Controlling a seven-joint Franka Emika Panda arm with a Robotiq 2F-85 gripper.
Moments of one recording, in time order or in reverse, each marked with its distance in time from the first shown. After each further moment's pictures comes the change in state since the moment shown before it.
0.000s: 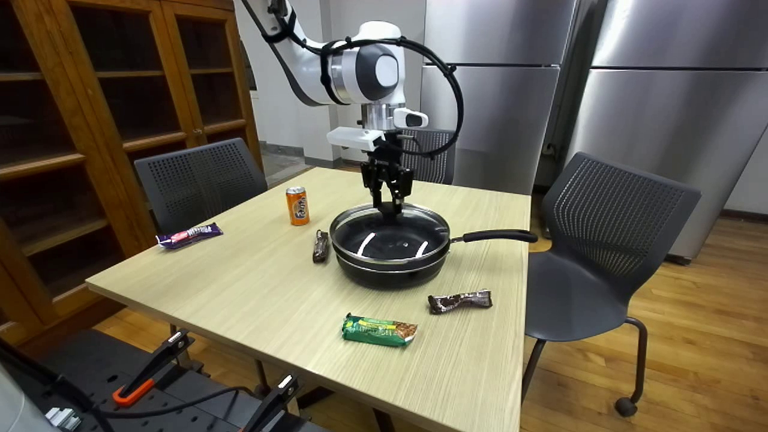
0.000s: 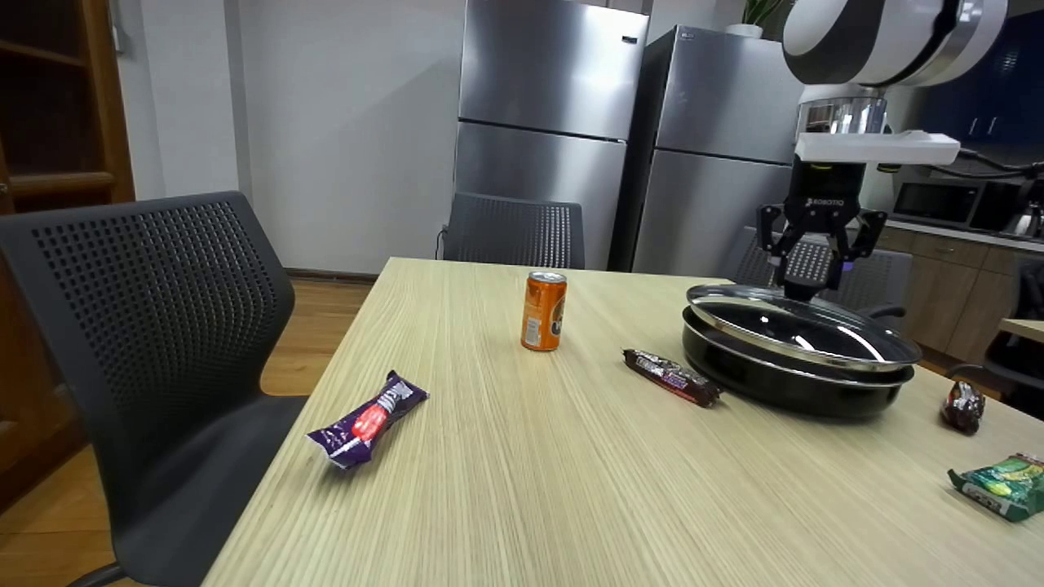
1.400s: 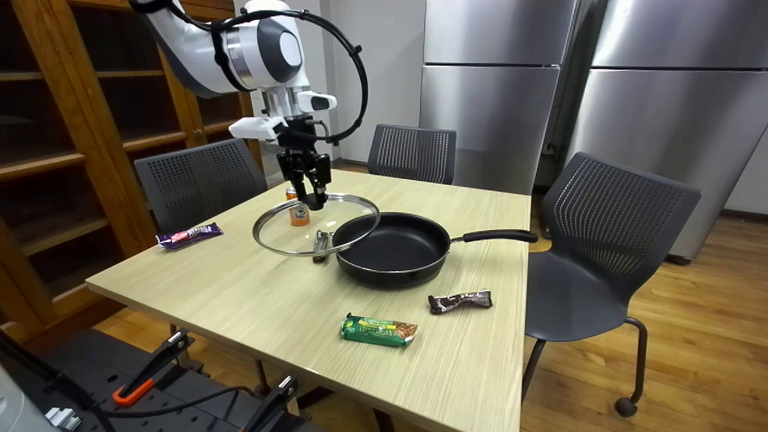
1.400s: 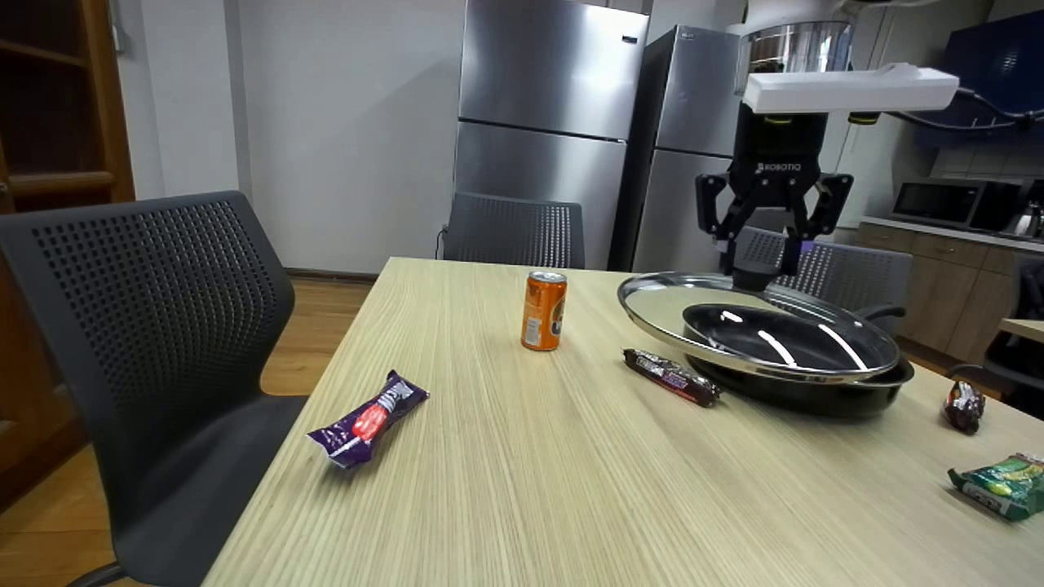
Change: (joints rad) arm 0.208 -0.264 0.069 -0.336 -0.172 0.096 0.247
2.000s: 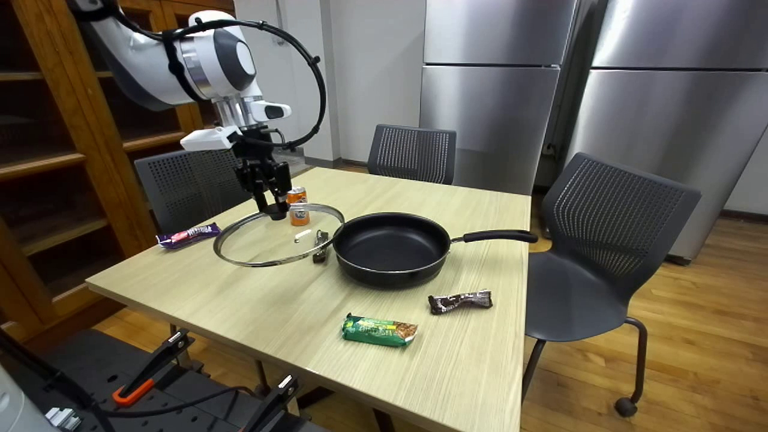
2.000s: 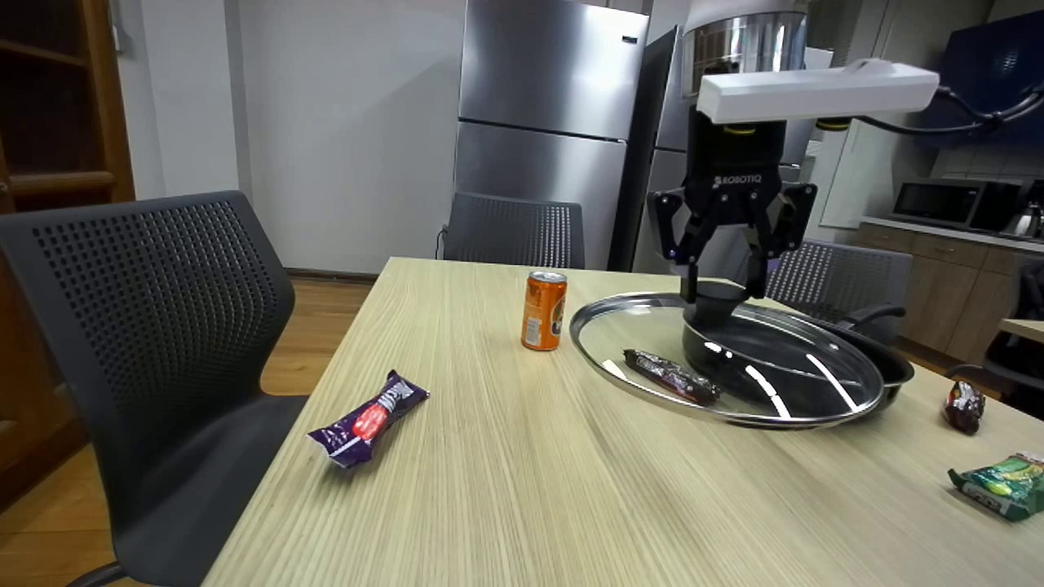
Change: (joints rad) arm 0.075 -0.014 0.082 -0.067 -0.091 0.000 0.098
